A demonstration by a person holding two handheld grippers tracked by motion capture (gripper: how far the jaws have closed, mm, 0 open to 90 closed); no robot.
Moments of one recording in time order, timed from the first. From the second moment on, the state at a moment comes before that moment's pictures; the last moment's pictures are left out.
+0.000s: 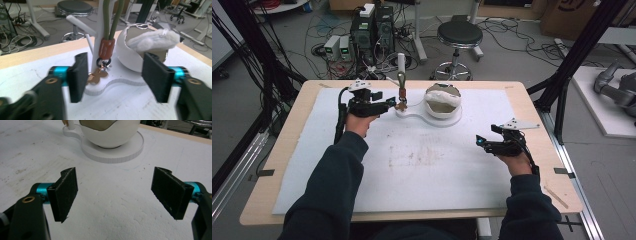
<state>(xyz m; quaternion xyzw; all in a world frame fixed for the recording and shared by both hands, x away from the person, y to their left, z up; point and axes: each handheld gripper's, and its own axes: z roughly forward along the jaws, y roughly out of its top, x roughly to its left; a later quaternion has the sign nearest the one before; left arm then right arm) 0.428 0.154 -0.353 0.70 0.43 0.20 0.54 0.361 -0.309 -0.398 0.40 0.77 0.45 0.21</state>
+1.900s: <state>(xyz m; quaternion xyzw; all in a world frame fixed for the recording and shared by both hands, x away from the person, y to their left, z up) 0.338 0.239 -0.415 0.68 0.41 0.25 0.56 0.354 -0.307 -0.401 0.39 0.77 0.45 0.22</state>
